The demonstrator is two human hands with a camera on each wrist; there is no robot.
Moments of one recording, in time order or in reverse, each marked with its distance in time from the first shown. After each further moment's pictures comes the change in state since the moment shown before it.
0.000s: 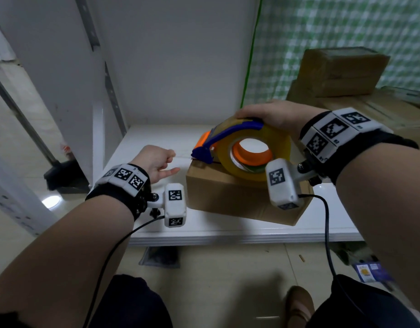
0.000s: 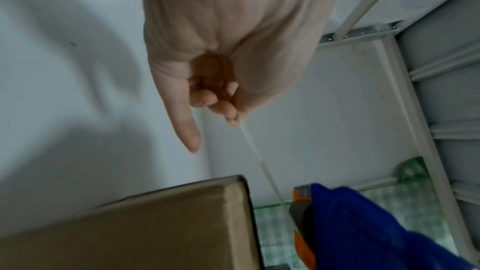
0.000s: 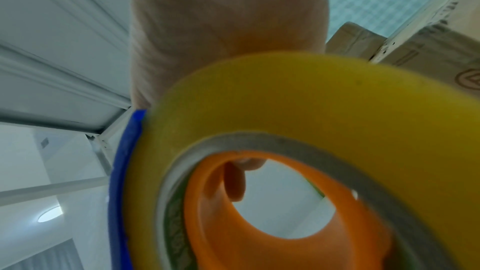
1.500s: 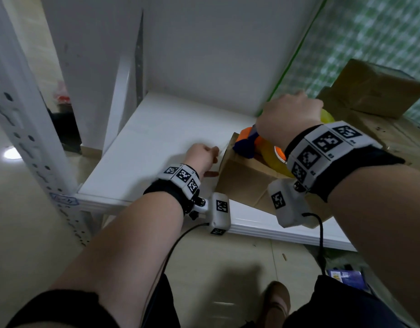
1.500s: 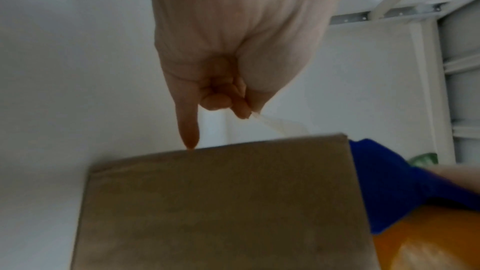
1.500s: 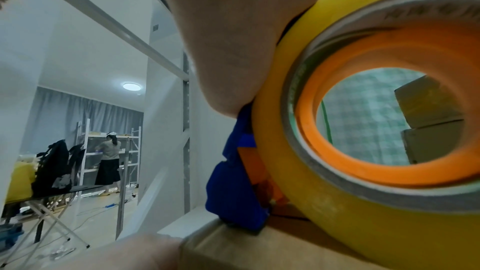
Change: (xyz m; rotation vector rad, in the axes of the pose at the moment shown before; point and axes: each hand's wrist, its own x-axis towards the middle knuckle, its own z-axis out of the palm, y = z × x) left_hand 0.020 -0.060 0.008 -0.131 -0.169 0.078; right_hand 0.028 -0.061 0.103 -1.293 0.336 0.132
